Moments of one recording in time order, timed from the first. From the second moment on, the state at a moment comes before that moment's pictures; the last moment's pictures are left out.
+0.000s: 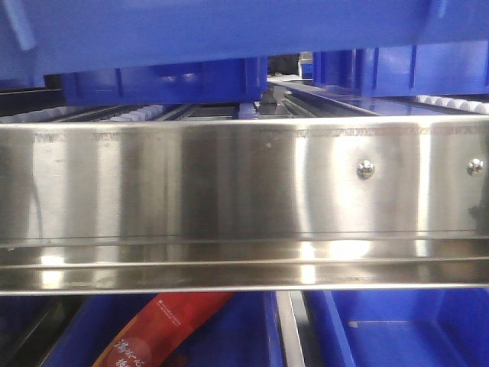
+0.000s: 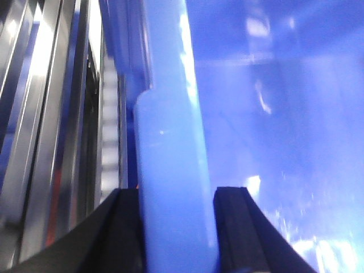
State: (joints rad) left arm 0.01 1.33 -1.73 -0.10 1.25 -0.05; right arm 0.30 1.42 -1.93 -0.09 1.30 0.12
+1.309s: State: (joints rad) left arm 0.01 0.93 -1.37 -0.16 1.20 -0.05; right arm 0.31 1.00 -1.45 -0.03 1.23 0.16
